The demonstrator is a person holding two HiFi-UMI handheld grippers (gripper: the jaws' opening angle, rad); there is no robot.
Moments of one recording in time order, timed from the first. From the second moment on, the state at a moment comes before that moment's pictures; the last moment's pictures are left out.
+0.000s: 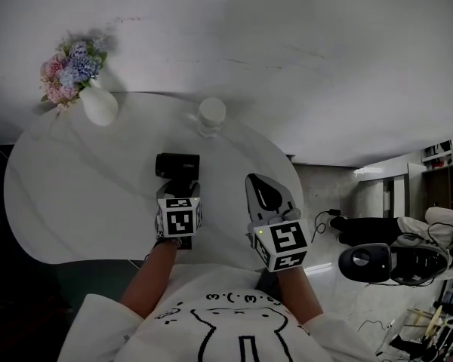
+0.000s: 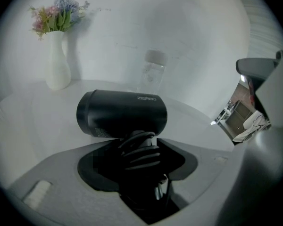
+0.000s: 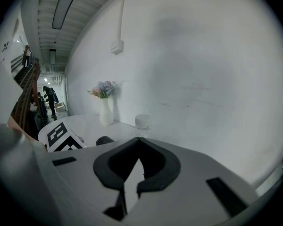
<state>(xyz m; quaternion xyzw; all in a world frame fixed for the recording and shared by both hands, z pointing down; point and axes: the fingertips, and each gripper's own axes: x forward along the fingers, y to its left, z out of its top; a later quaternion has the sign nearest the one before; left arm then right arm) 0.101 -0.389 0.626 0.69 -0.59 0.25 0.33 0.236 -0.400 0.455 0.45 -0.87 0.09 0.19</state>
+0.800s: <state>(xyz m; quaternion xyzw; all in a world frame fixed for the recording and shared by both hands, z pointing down) 0.088 -0.358 0.574 0.74 -0.55 0.22 0.31 0.208 -0.365 0.429 0.49 -0.85 0.12 0.14</state>
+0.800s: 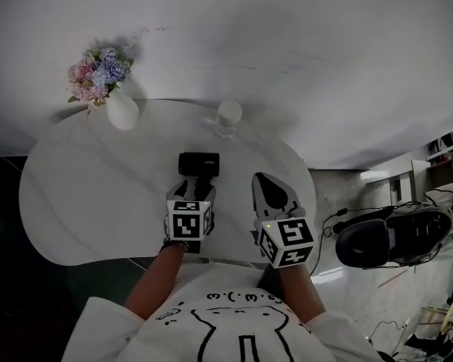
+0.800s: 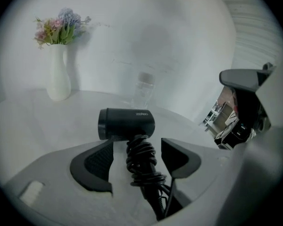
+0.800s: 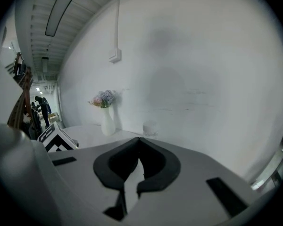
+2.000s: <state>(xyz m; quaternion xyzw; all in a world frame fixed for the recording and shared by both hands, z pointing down) -0.057 -0.311 0.439 0.83 -0.53 0.10 0.13 0.142 -0.267 0.382 0.61 -0.79 0.09 0.08</state>
